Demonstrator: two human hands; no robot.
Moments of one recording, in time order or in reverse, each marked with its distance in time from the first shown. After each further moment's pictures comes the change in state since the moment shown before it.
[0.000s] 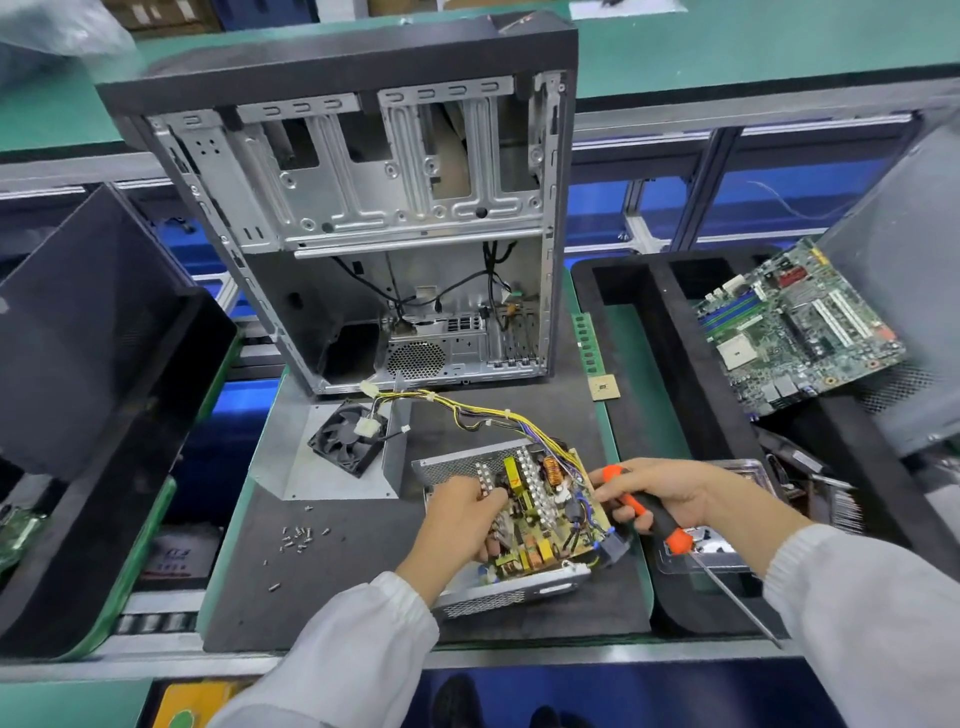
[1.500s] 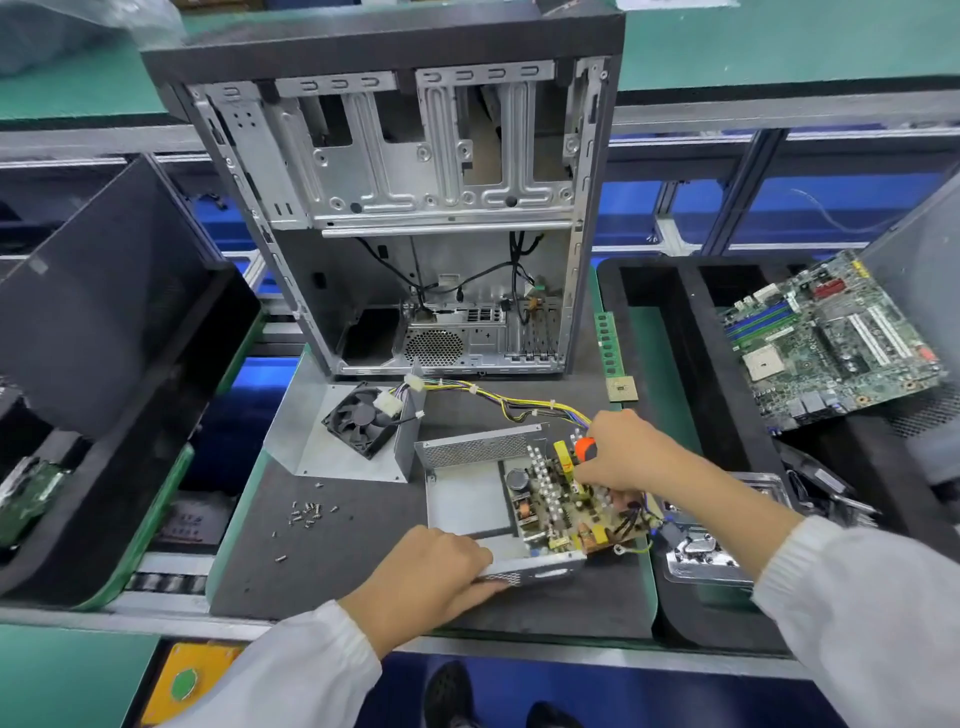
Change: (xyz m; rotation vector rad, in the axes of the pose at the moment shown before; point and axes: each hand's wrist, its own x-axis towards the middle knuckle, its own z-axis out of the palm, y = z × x) left_hand -0.047 -0.039 -0.021 1.033 -0.062 0.705; right_hand -0.011 -0.052 0.073 -1.336 0.642 -0.159
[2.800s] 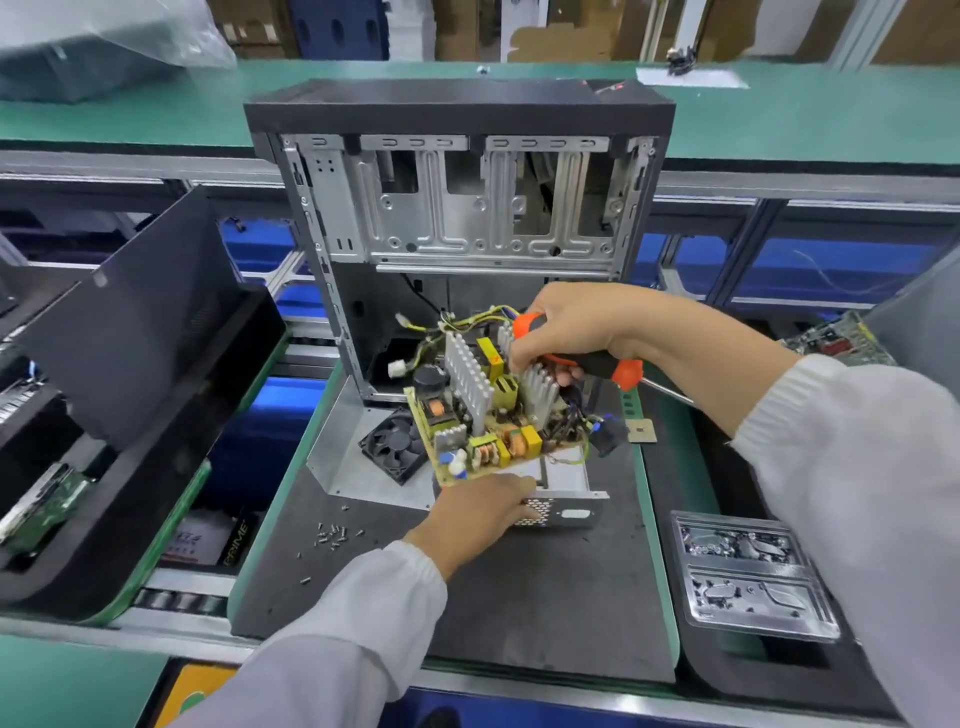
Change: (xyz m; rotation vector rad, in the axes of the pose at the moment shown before) left_hand 0.070 -0.045 -0.002 0.065 0.081 -0.056; right_hand -0.009 -0.120 -0.141 0.399 -0.106 -0.278
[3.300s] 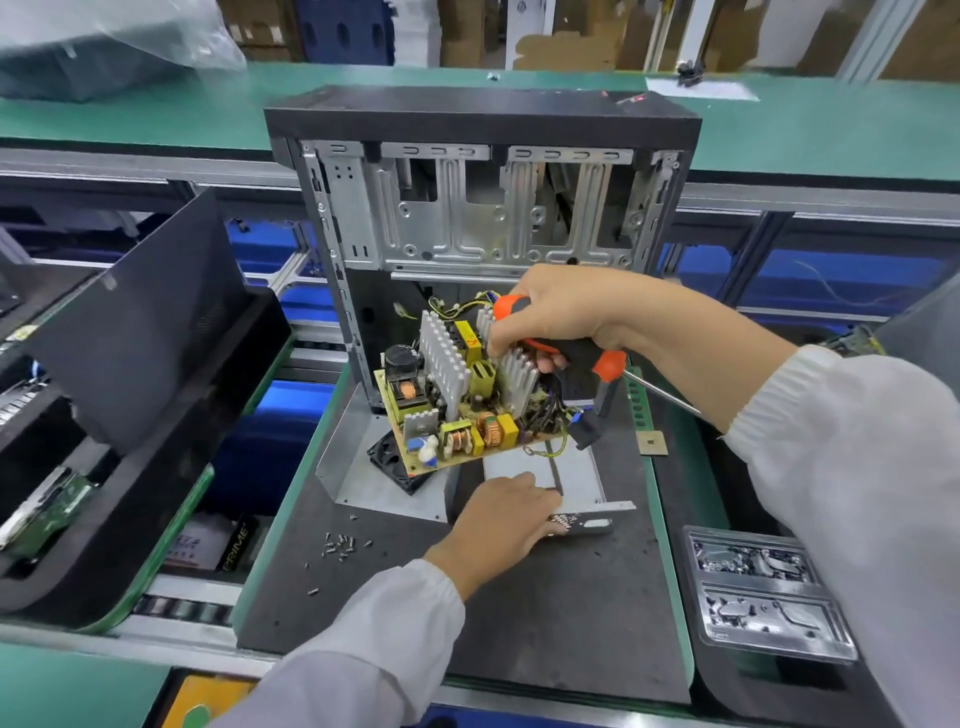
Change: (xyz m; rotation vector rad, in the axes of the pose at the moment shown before) left_hand 0.007 0.007 -0.004 -0.084 0.222 0.040; right_hand 0.007 -0.037 0.002 0.048 0.021 -0.041
